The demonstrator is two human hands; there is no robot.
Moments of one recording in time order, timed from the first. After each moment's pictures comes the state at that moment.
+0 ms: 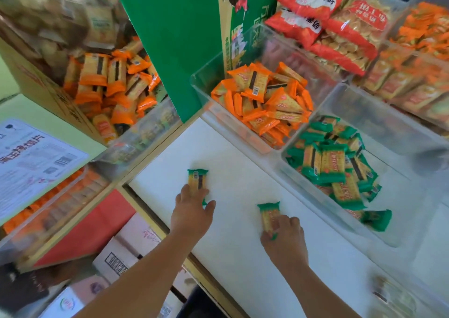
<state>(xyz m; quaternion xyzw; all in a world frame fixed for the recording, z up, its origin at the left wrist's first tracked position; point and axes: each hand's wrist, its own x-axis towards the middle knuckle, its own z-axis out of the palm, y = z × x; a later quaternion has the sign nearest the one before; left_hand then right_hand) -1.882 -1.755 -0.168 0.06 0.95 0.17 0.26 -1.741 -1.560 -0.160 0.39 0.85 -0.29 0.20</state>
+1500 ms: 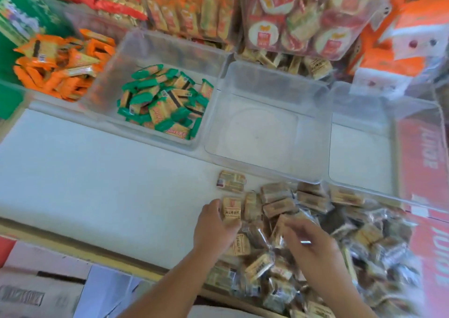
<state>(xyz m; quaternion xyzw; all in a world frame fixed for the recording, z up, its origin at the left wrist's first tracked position) -1.517 -1.522 -0.164 0.18 0.86 0.23 0.42 -1.336 -1.418 -0.040 0.55 0.67 -0.49 -0.06</state>
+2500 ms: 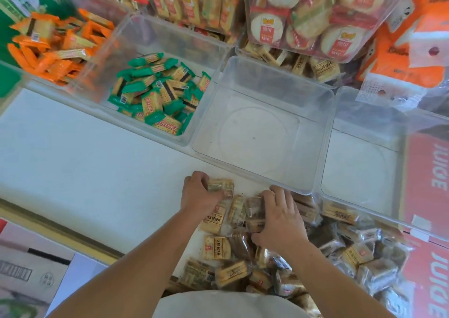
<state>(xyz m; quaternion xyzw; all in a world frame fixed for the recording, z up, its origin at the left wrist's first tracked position) -1.557 -1.462 -0.167 0.09 0.86 0.32 0.38 -1.378 -1.342 -0.107 0.34 0.90 -0.17 0.23</state>
